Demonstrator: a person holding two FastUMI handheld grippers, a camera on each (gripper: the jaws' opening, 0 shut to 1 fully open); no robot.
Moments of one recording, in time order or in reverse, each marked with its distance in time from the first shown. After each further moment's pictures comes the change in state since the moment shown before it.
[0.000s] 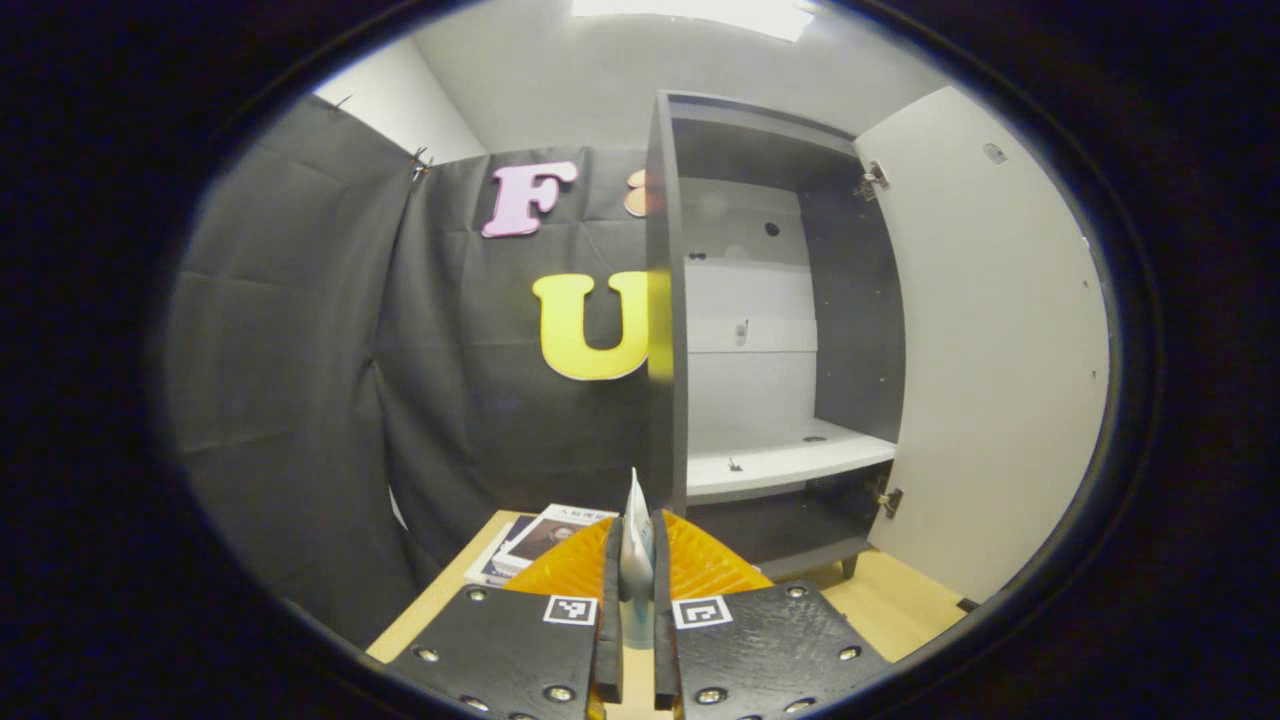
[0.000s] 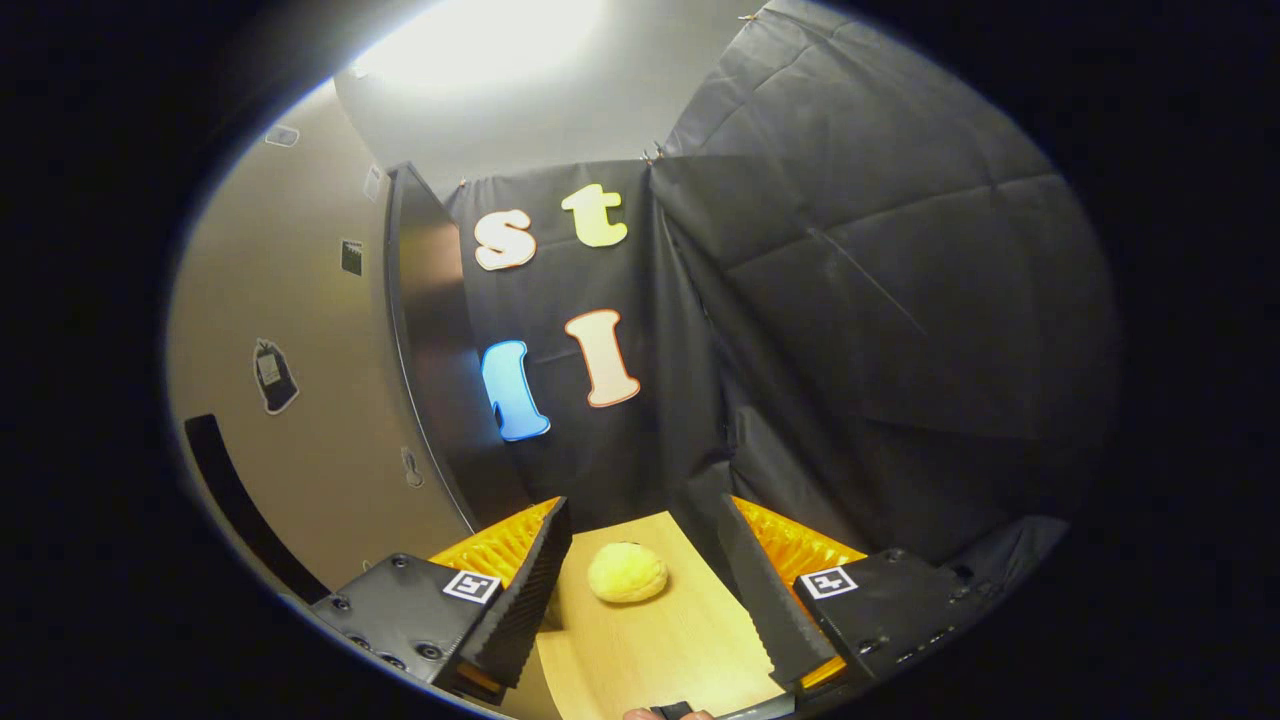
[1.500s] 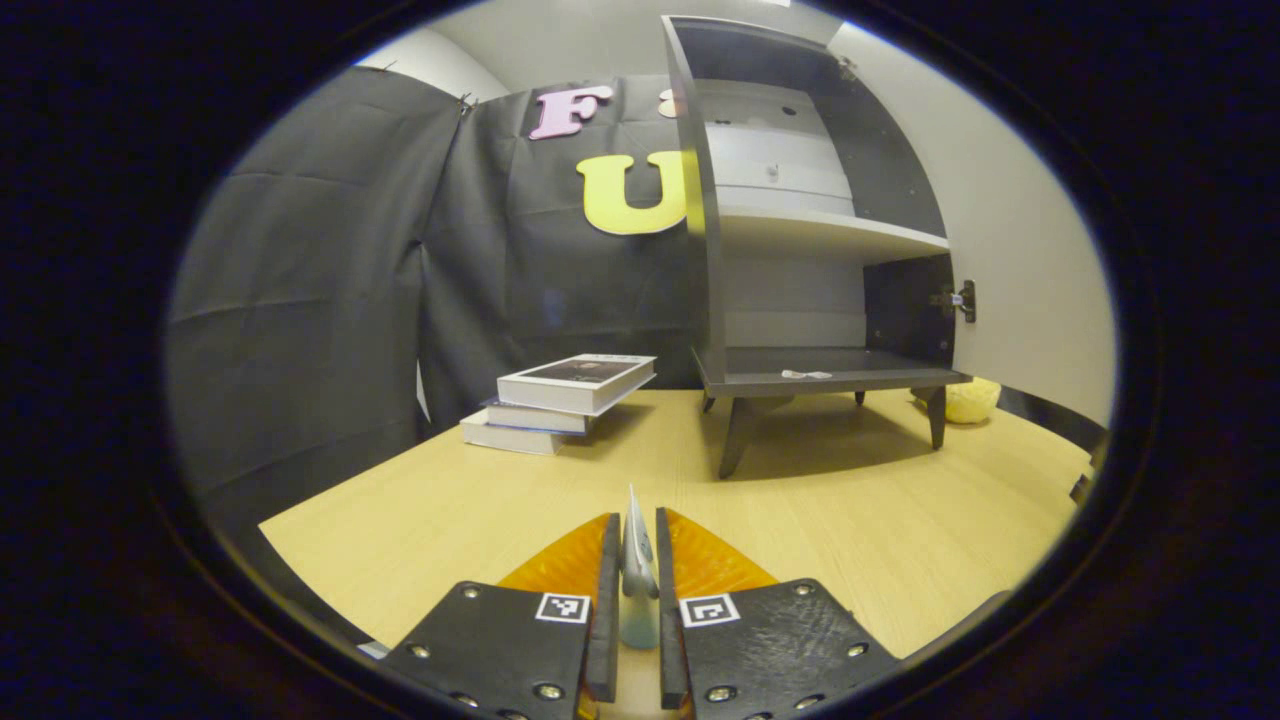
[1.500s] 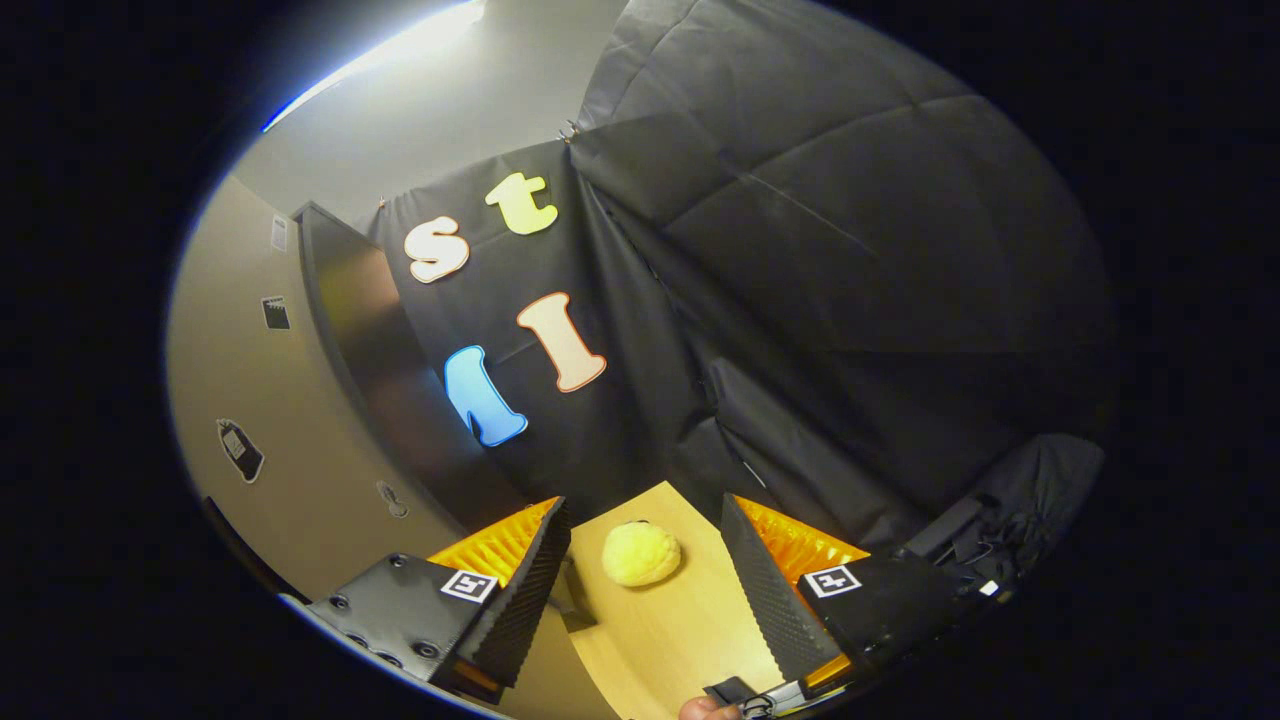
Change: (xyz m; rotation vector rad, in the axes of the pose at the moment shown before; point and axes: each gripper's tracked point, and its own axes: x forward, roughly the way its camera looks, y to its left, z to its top) left arm 0.015 -0.011 -0.299 0.025 0.140 0.139; right arm 0.016 -0.027 -0.020 0.210 0.104 -0.080
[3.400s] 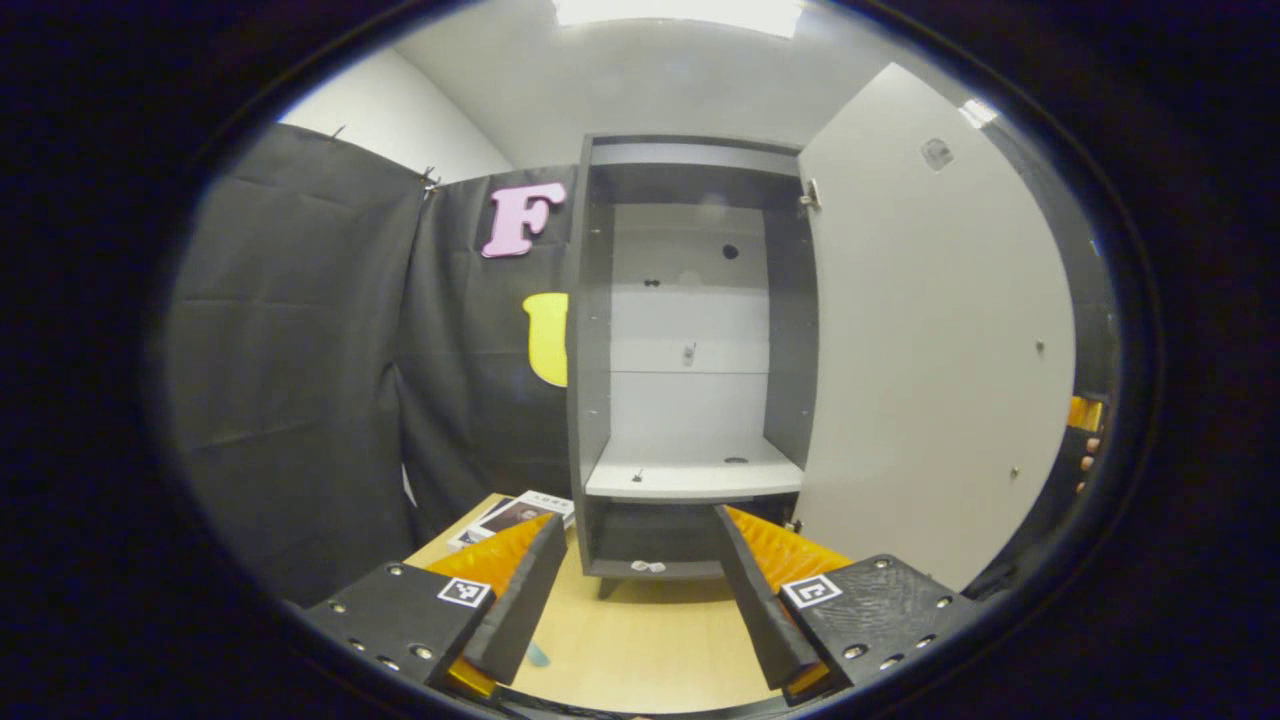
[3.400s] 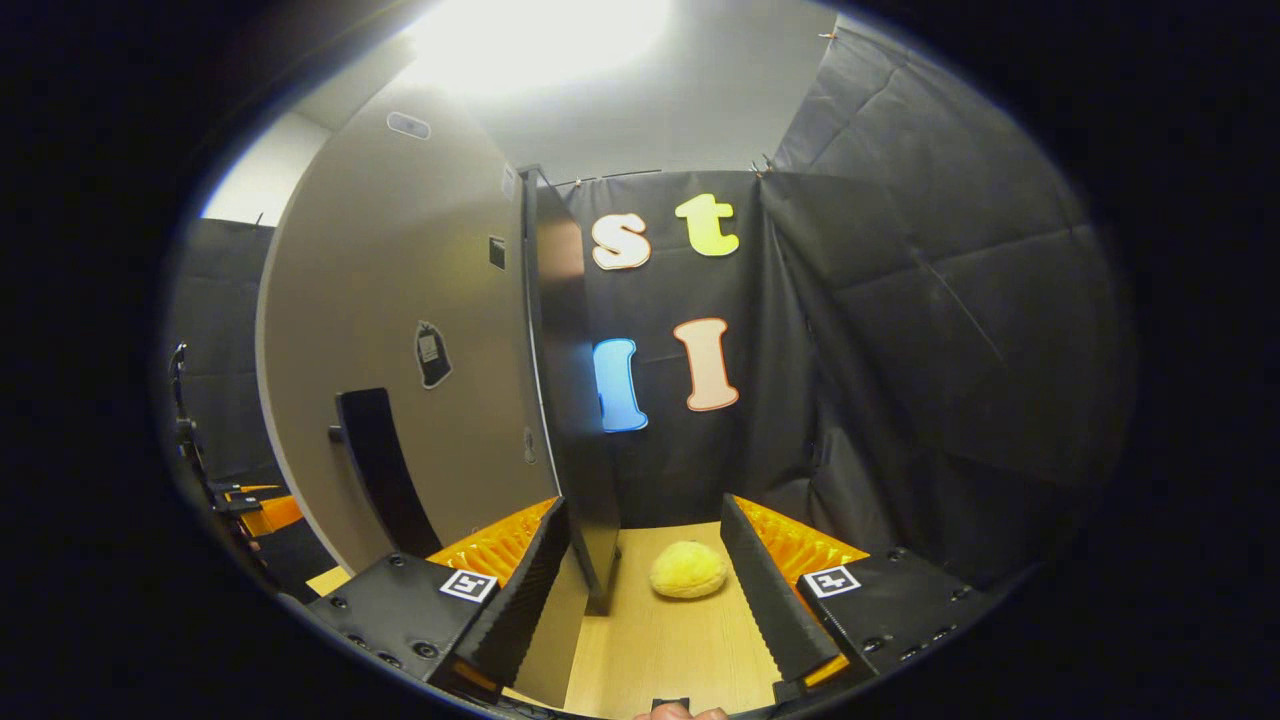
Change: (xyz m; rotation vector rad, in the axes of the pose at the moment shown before) left arm -0.174 -0.131 0.366 -0.063 -0.138 -0.034; right arm -0.071 0.083 -0.008 -0.369 -0.096 0.394
